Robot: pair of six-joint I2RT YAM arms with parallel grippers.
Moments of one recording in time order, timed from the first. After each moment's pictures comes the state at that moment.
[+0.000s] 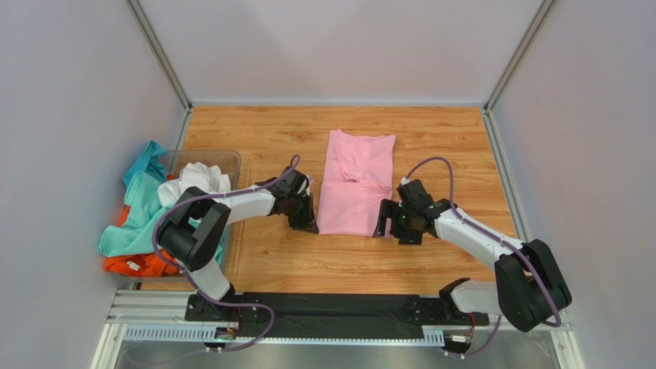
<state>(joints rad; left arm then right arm) -0.58 1.68 0.86 -0.29 0.36 -0.65 0.47 1.28 0.65 -0.50 -0.14 0.66</state>
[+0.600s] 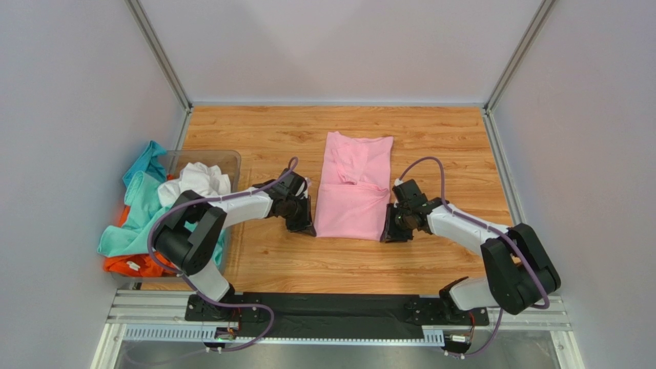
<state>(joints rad) -0.58 1.65 0.83 -0.32 0.35 -0.65 0.47 1.39 0.65 -0.42 -0.17 0.61</state>
